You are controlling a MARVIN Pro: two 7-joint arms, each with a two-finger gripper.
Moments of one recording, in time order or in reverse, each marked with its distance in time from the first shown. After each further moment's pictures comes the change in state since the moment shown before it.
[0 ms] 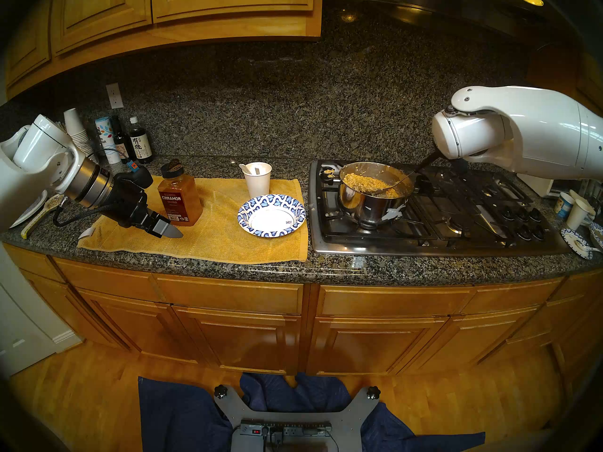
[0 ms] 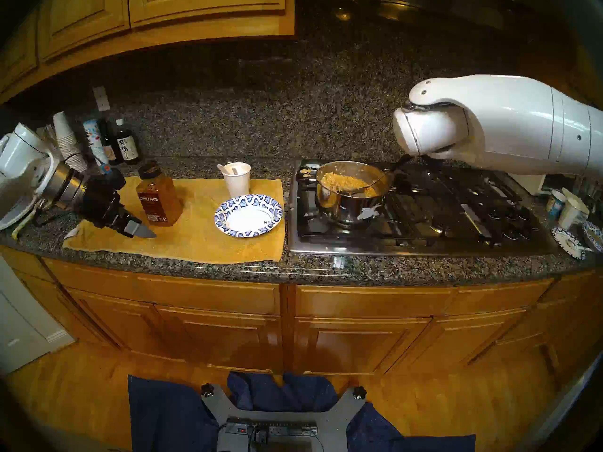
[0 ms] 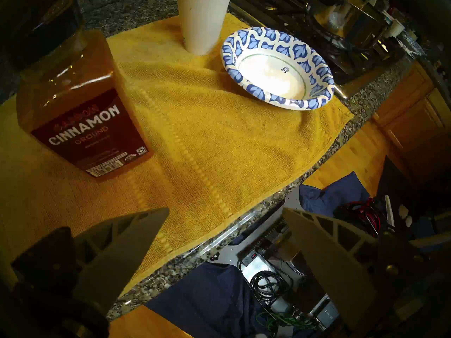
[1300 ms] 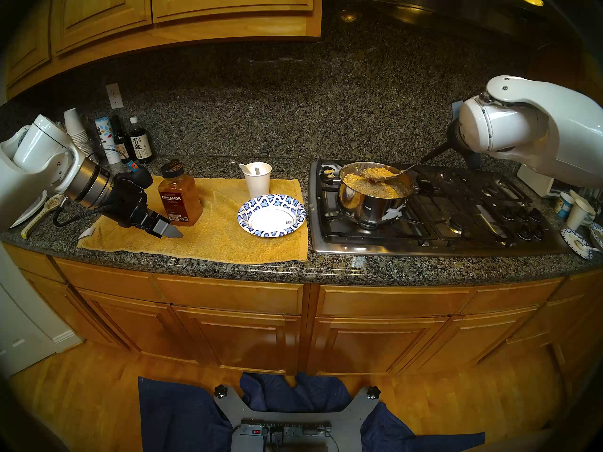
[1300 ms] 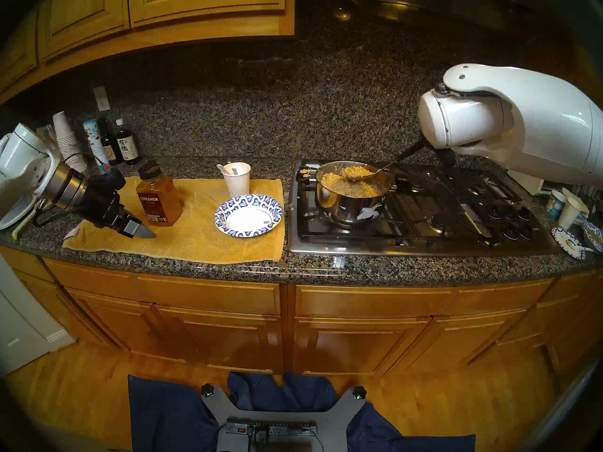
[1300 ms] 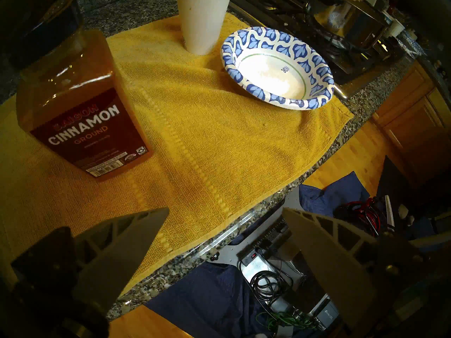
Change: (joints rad) left arm 0.000 0.000 0.000 0.000 0.000 0.000 0.000; right arm 0.109 0.131 -0.003 -0.144 -0.007 -0.001 0.005
